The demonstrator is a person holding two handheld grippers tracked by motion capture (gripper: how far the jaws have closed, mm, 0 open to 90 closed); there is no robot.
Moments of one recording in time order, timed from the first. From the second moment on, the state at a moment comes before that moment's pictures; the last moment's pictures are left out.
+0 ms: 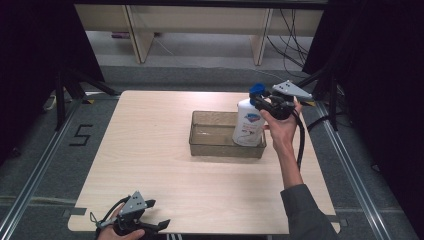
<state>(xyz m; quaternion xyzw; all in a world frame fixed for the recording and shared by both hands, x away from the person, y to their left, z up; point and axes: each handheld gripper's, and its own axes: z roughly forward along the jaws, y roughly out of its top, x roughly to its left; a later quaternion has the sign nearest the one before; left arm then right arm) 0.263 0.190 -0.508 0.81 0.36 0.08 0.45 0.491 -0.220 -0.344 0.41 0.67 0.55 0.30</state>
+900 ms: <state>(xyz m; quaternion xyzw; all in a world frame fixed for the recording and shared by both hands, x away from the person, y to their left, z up) 0.264 0.191 -0.507 0.82 0.36 0.08 0.43 0.489 -0.227 -0.346 0.42 0.66 0.56 0.28</state>
